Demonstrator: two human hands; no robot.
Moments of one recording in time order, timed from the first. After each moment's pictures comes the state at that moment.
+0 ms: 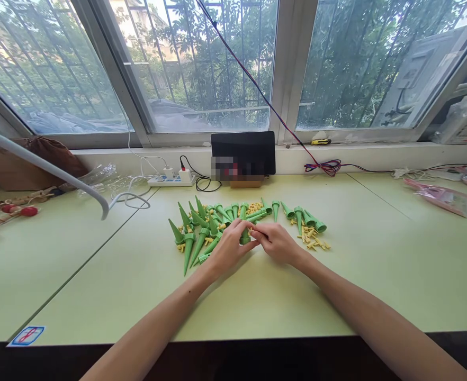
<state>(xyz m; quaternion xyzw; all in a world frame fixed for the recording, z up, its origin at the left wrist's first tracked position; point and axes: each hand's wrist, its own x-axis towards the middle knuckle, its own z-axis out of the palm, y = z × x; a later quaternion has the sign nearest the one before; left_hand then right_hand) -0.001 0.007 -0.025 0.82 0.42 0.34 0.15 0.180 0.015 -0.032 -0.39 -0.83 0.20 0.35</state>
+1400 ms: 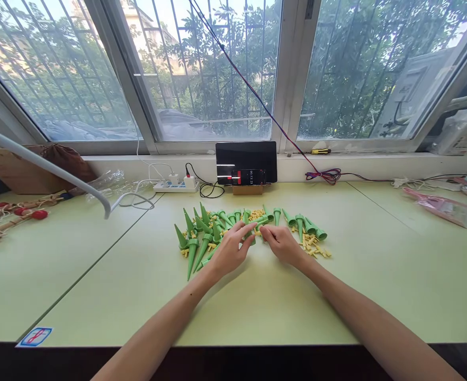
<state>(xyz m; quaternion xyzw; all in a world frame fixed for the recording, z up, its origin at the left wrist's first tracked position) -0.005 0.013 -0.026 0.83 0.40 0.36 0.15 0.187 0.028 -0.038 -0.39 -0.78 0.24 0.42</state>
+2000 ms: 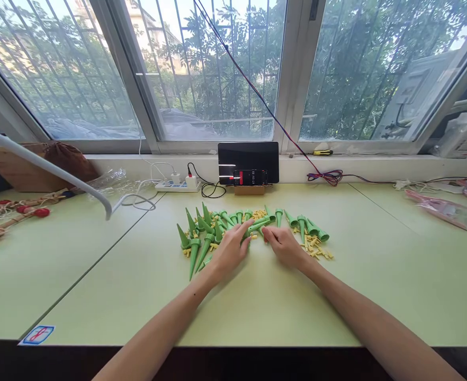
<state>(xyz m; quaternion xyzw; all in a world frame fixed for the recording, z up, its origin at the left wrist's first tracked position) -0.010 0.018 -0.035 0.82 0.44 0.34 0.11 0.188 0.027 -0.041 -0.40 -0.78 0.26 0.42</state>
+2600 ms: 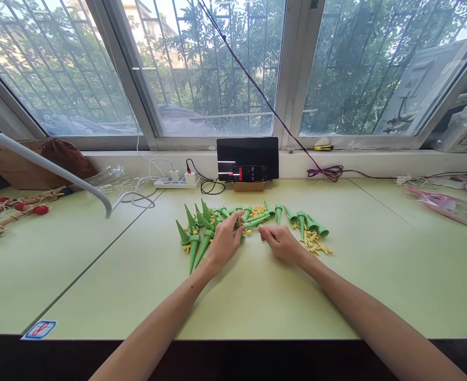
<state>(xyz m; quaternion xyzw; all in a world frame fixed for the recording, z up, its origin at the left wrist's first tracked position) -0.012 0.024 -0.023 0.78 0.45 0.42 0.10 0.188 0.025 -0.040 -0.39 -0.80 0.24 0.38</state>
